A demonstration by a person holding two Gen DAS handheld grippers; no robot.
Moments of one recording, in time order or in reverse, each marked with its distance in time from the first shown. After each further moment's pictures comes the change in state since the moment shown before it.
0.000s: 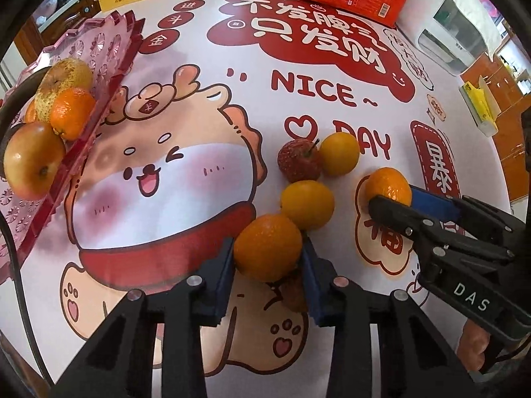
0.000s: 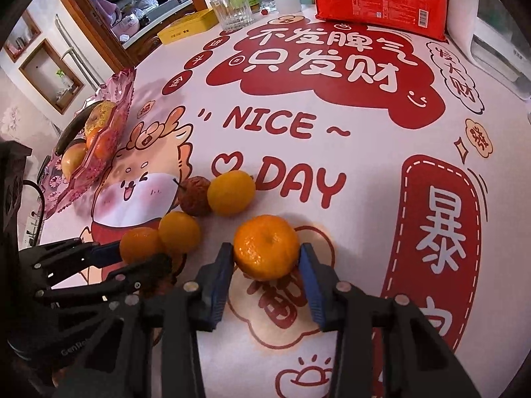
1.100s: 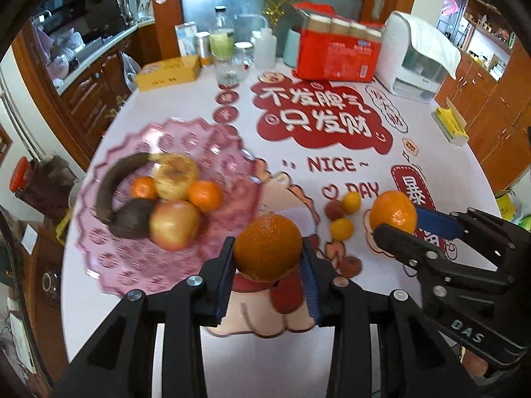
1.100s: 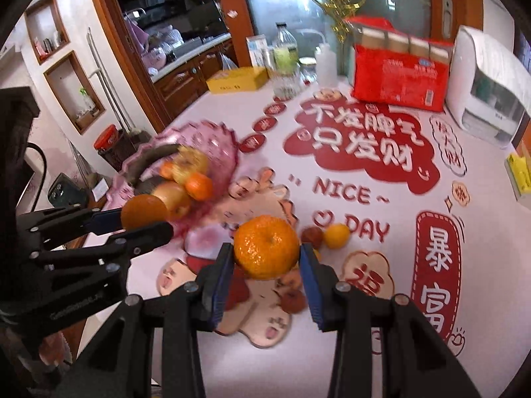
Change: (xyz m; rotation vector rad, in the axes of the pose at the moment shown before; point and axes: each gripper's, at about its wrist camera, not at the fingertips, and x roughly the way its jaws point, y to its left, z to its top) left arm -0.169 0.076 0.000 0.154 -0.230 0.043; right arm -0.107 0.134 0.000 -0.043 -0.227 -0.034
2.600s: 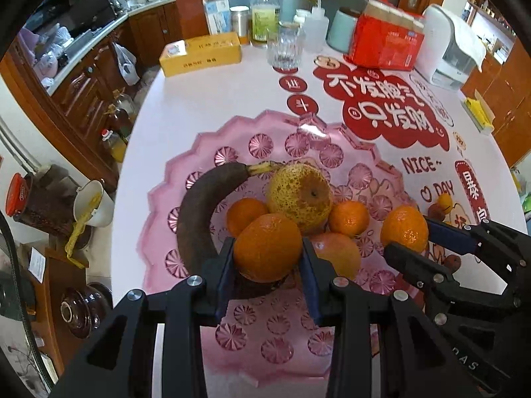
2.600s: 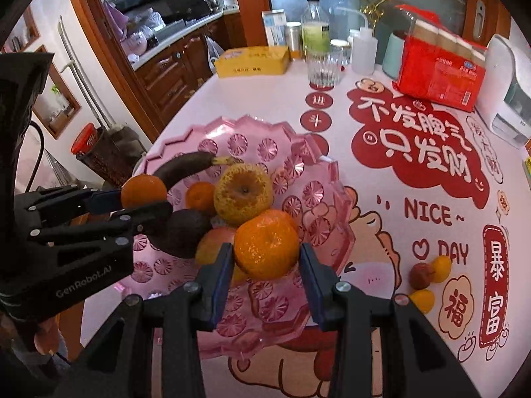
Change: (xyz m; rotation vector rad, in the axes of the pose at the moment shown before) left arm 0.079 0.166 0.052 0.077 0.110 -0.013; right arm 0.118 0.122 0.059 0.072 0.108 -0.087
